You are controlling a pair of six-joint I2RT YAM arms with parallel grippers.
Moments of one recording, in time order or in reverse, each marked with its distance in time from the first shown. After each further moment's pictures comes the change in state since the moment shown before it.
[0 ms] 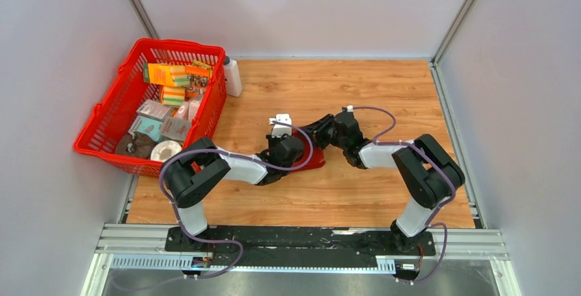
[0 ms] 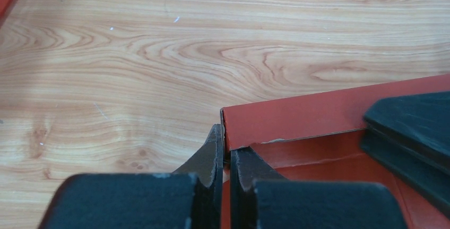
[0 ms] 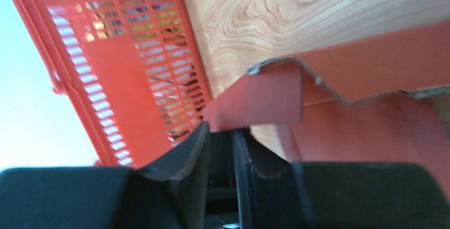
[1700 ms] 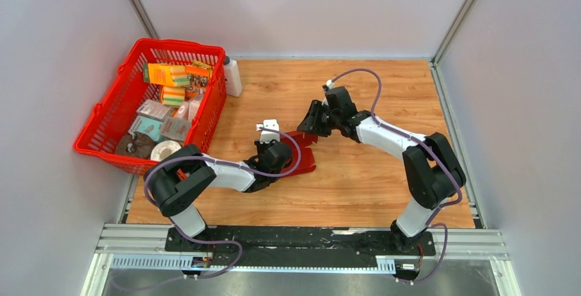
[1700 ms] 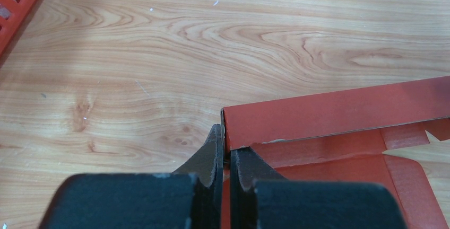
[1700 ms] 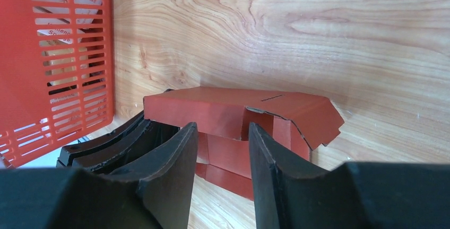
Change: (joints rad) left arm 0.015 -0.130 -0.180 0.062 -0.001 -0.016; right arm -0.004 -0.041 0.379 -0.710 -0.068 -0.786
